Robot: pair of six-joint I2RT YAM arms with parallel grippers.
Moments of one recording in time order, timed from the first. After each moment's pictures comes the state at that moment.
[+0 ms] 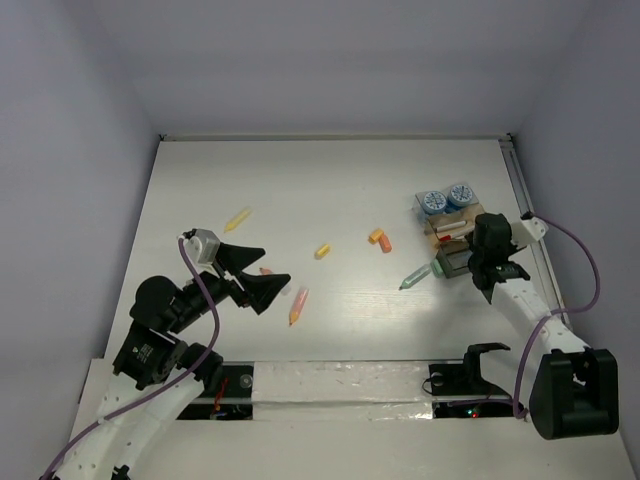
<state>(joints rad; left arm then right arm) -0.50 0.32 0.62 -0.23 0.40 -0.41 0.06 1.03 0.54 -0.06 0.65 0.80</state>
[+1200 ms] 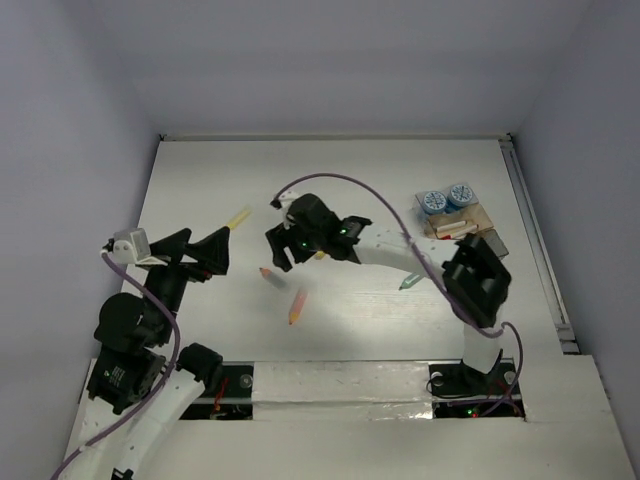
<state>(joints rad) -0.47 0.27 0.78 -0.36 -0.25 -0.42 0.93 1.85 1.42 -0.23 -0.09 0.28</state>
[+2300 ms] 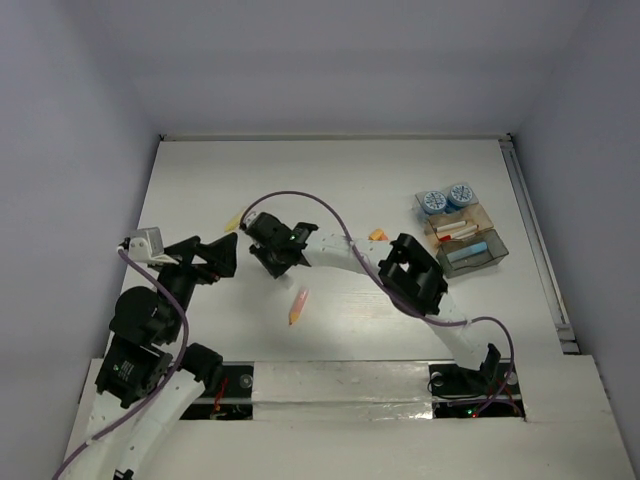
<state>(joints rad) -0.47 0.27 0.74 -0.39 -0.27 -0.46 1.04 2.32 1.91 -0.56 0.13 0.18</state>
